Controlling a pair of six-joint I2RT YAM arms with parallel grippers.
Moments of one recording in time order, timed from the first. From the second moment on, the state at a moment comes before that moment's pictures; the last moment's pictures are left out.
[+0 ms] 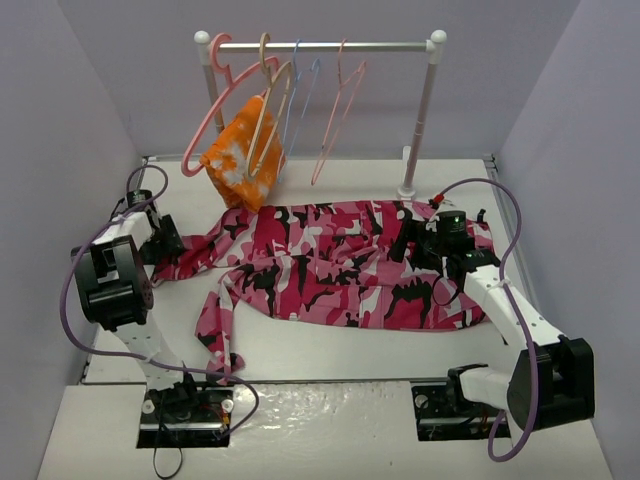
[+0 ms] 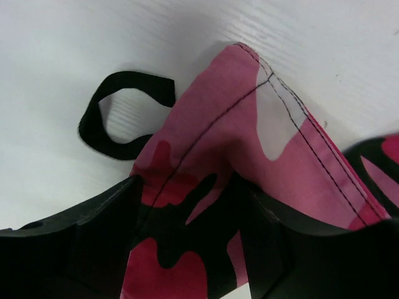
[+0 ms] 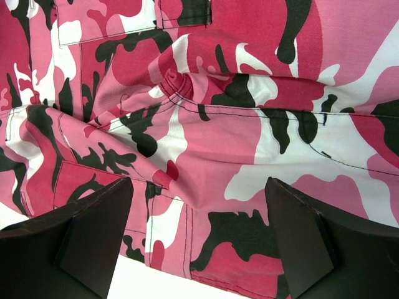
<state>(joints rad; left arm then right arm) 0.27 1.88 1.27 -0.54 -0.05 -0.20 0.18 1.20 0.77 -0.32 -0.15 0.39</state>
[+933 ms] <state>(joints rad) 0.33 1.91 1.44 -0.53 -0.28 -0.29 -0.01 1.30 0.93 -0.43 0.08 0.46</state>
